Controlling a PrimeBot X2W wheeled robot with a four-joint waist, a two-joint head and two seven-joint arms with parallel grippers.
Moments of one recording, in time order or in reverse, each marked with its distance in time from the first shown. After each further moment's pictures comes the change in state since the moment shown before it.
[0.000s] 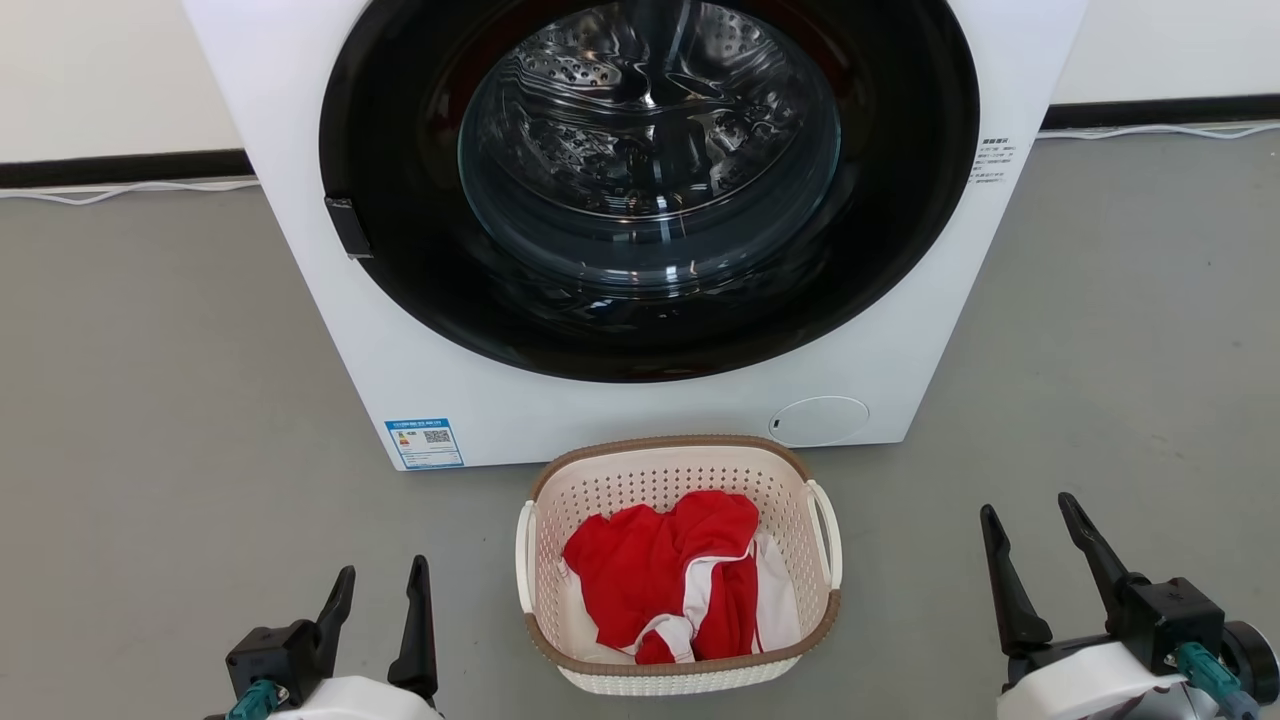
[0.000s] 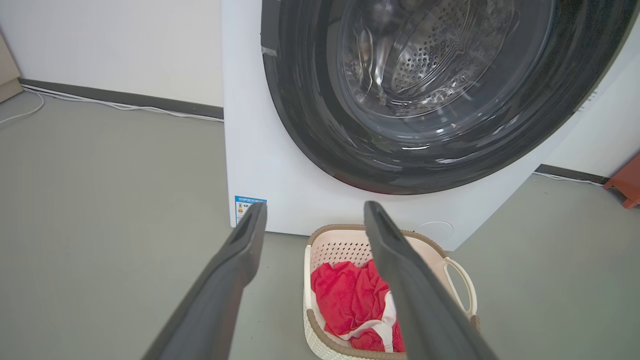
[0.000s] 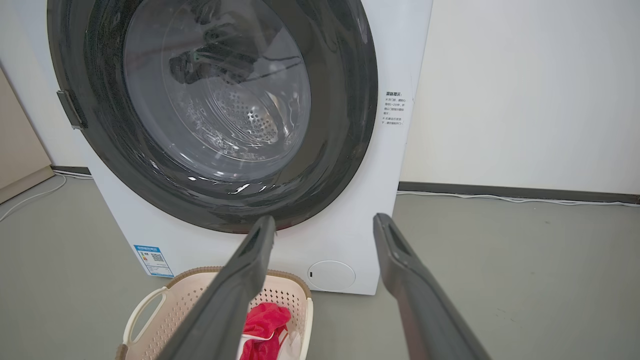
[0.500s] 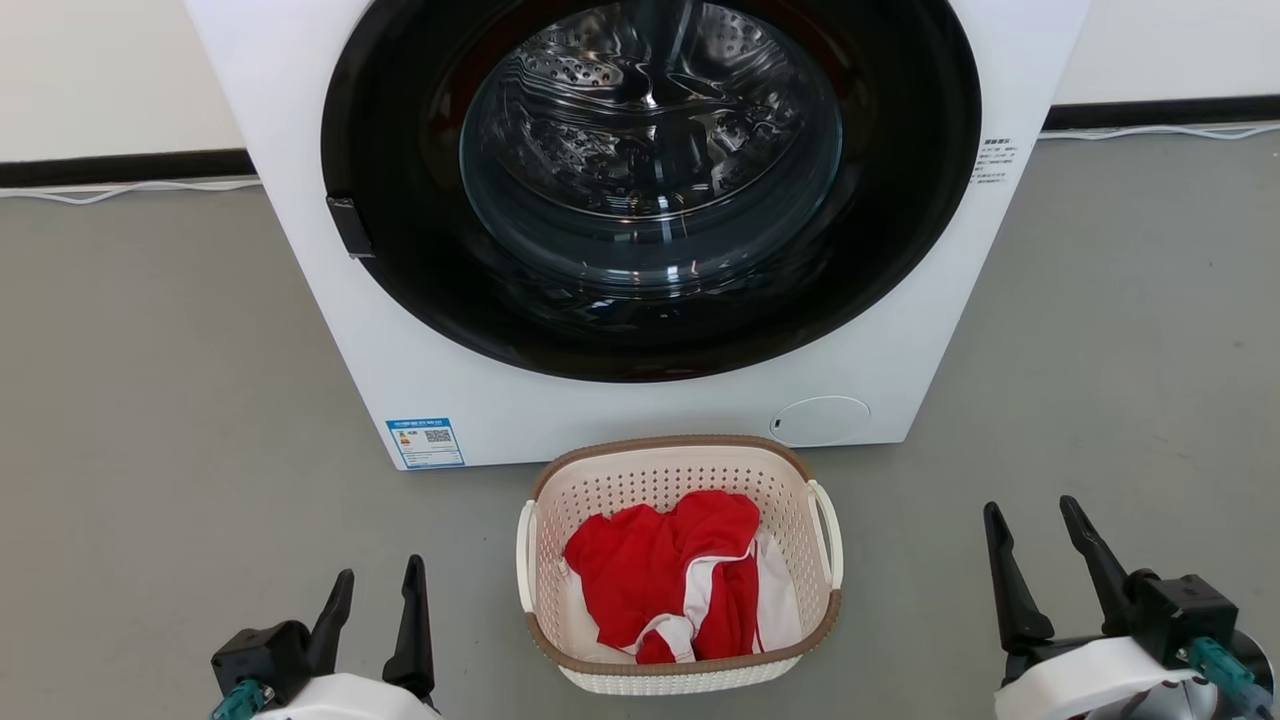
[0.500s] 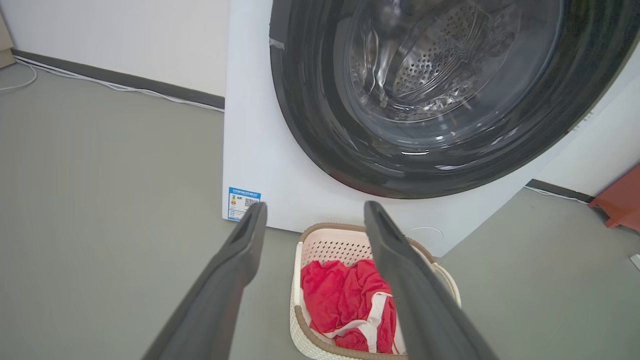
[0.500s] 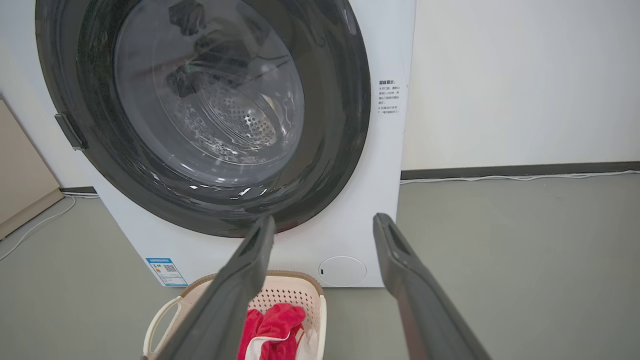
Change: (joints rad) left arm 0.000 -0.001 0.005 -0.001 -0.089 -0.009 0.023; right arm 0.000 0.004 0.008 -0.004 0.112 -0.001 0.028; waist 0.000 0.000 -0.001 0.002
